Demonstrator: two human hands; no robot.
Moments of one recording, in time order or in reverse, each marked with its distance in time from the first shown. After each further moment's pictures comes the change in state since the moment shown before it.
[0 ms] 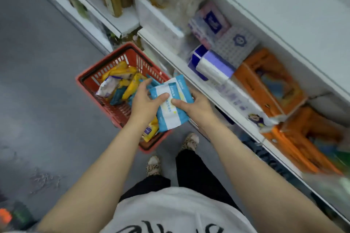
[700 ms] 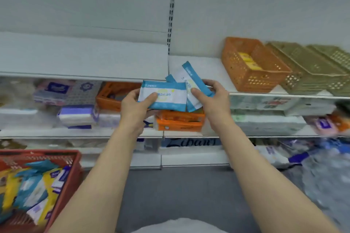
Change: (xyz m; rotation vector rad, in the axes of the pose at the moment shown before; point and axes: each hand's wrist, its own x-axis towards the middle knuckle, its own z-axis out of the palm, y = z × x) left_hand -0.266 0.129 0.298 -0.173 -0.665 0.133; right_hand -0.328 0.048 -0.332 0.228 1.058 -0.499
